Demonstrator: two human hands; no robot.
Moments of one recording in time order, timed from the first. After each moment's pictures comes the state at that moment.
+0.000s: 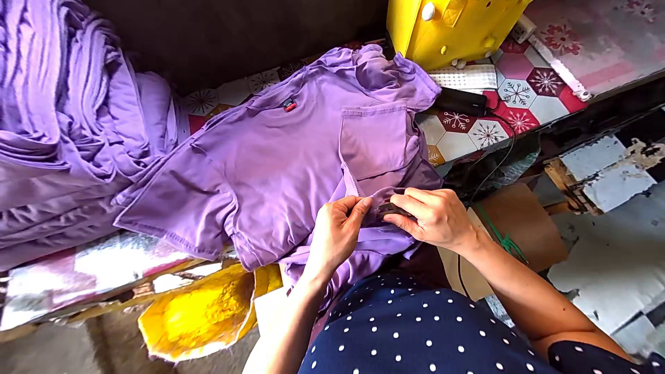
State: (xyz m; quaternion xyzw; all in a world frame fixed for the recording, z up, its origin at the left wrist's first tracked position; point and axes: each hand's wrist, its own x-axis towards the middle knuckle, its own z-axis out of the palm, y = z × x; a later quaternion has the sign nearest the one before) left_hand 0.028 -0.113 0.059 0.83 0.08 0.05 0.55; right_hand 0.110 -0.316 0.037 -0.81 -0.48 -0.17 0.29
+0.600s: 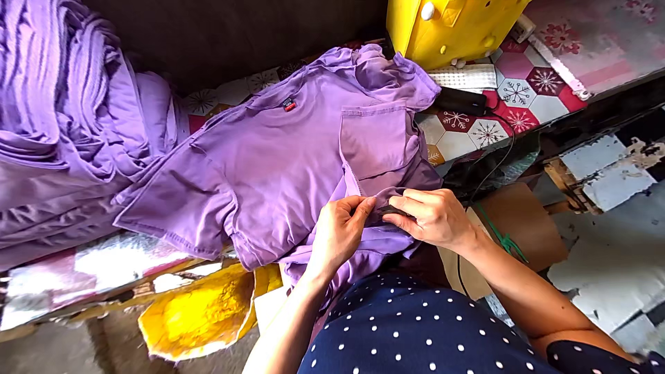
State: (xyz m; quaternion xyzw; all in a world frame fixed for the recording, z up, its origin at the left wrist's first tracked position) left_hand 0.030 -0.116 0.060 0.84 0.08 0.03 0.54; right_hand 0.109 -0.316 0.036 -0.80 -0.48 -0.16 0.31
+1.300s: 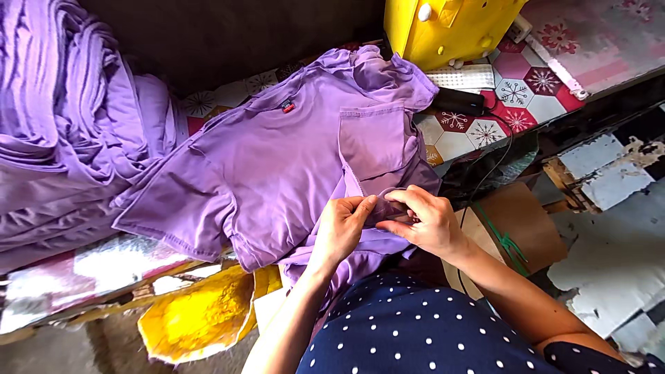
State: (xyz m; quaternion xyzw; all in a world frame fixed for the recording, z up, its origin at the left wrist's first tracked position) left_hand 0.036 -0.119 0.063 0.80 0.08 0.00 0.59; right_hand 0.092 -0.305 0.033 -0.80 -0.39 -0.16 0.42
